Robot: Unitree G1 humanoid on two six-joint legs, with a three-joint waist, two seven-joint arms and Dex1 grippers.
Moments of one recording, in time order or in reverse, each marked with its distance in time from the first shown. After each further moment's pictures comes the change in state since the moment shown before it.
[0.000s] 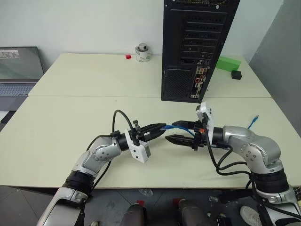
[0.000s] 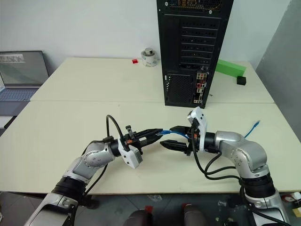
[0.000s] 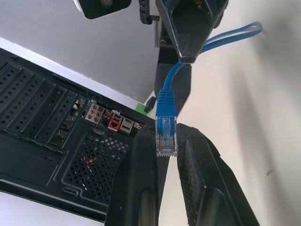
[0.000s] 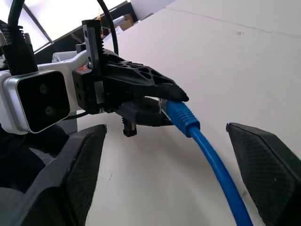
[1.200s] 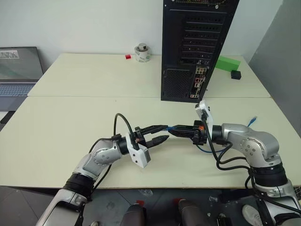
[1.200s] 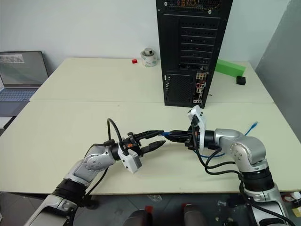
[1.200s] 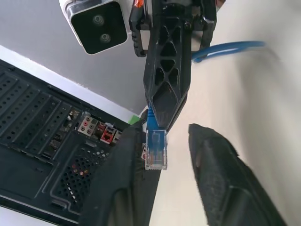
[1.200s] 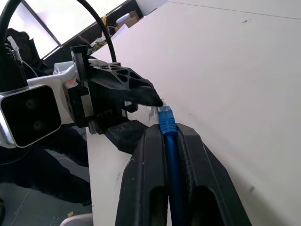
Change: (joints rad) left arm 0.023 0.016 -0.050 -0.021 -0.091 -0.012 -0.021; right arm -0.054 -0.014 0.002 0.073 0.042 0.056 0.017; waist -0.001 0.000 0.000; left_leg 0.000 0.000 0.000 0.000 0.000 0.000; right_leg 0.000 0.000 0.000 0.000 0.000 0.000
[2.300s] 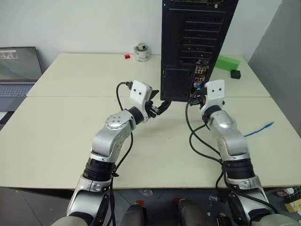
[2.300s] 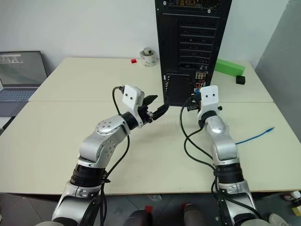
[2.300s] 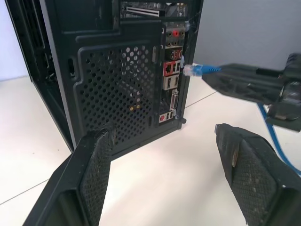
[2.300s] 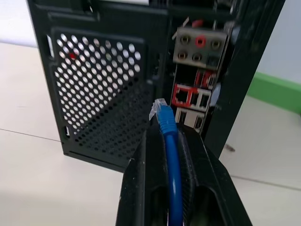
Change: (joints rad) left arm -0.198 -0.267 0.179 -0.369 -0.610 1.481 0.053; right arm -0.095 0.338 -0.063 0.287 -0.639 -0.584 -0.830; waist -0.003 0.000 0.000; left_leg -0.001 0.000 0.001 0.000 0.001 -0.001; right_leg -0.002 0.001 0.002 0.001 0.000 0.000
